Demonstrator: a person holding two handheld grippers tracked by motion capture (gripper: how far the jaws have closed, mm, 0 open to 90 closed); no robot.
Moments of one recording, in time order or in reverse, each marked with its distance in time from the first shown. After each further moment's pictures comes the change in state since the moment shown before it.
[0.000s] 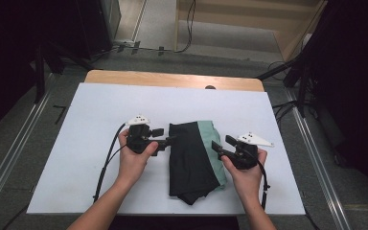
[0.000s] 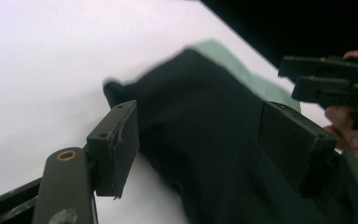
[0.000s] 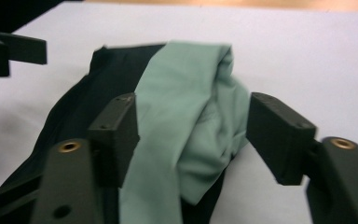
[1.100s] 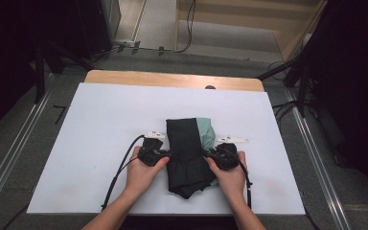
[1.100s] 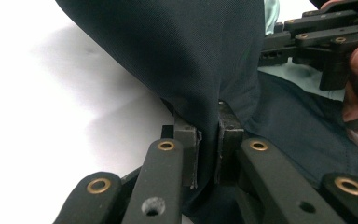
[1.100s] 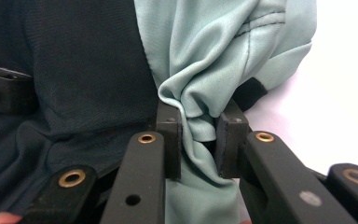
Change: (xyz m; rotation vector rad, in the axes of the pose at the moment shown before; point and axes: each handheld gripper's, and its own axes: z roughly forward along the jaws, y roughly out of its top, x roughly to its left) left arm -0.004 -0.025 0.023 0.160 0.035 0.005; right arm 0.013 -0.017 0.060 0.212 0.029 0.050
